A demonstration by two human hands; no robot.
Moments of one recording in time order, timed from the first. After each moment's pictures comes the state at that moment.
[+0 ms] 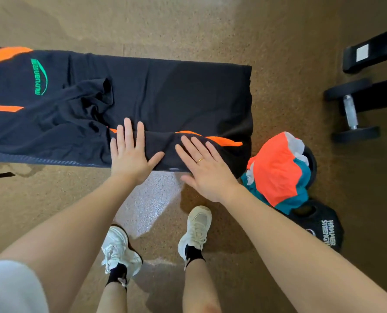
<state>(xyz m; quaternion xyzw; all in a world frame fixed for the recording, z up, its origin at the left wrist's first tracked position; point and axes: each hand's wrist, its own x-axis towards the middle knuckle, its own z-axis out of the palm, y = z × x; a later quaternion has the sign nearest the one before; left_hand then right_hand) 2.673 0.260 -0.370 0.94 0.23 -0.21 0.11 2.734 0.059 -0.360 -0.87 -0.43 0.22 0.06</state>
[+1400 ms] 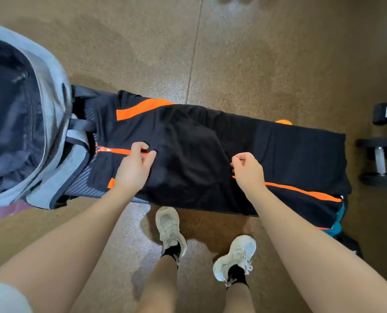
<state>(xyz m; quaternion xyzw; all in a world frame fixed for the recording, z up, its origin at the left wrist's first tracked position) 2.648 0.569 -0.331 0.80 0.39 -0.16 0.42 2.757 0.342 -0.321 -0.89 0.15 0.33 0.29</state>
